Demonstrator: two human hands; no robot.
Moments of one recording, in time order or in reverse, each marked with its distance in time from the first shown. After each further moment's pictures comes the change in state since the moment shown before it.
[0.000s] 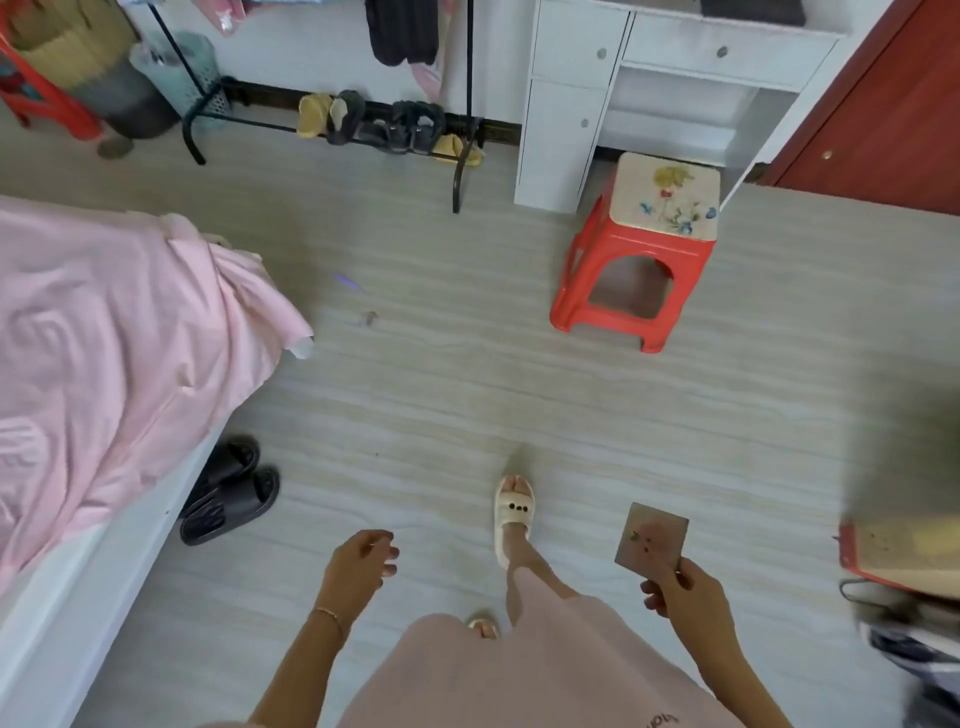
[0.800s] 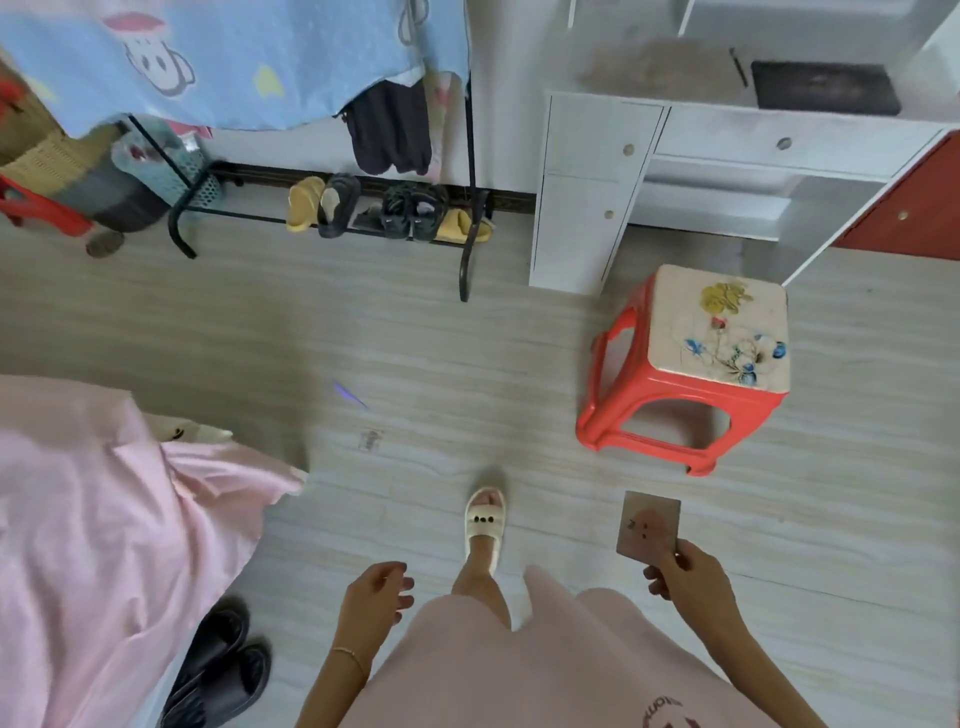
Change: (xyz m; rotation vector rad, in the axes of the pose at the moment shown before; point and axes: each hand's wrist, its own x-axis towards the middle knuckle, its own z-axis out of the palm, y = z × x) left_hand 0.272 0.297 0.022 -0.079 0.062 -0.066; right_hand 0.318 -0.311 0.024 -0.036 -0.078 -0.038
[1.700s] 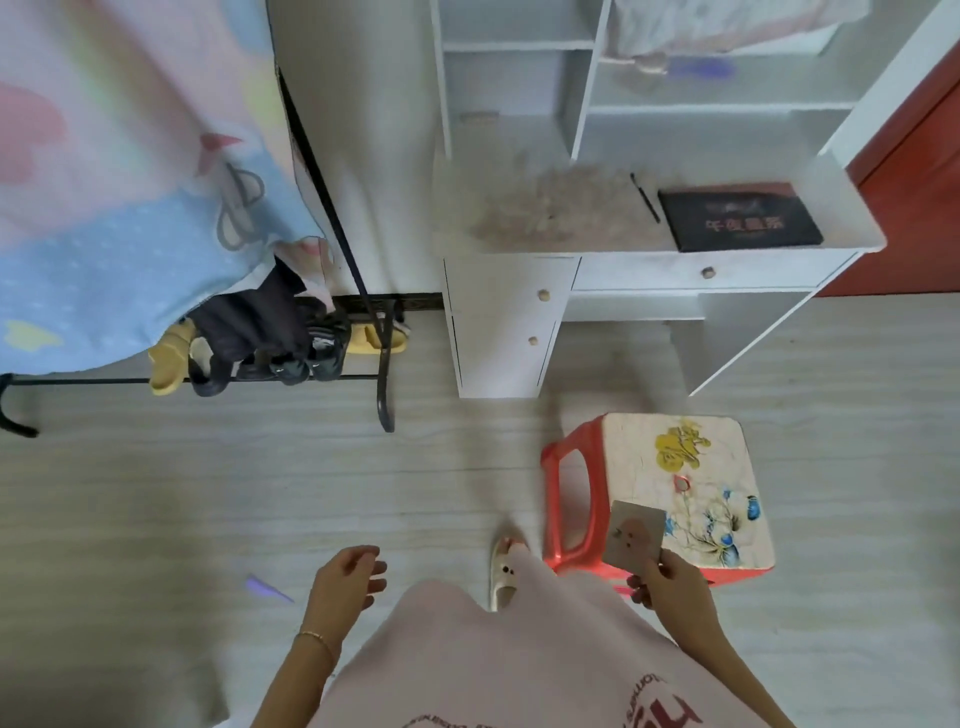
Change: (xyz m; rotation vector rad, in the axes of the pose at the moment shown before) left_hand 0.238 0.385 0.116 0.156 -0.097 0.123; right_hand 0.279 -0.228 -0.072 0.192 0.169 0.113
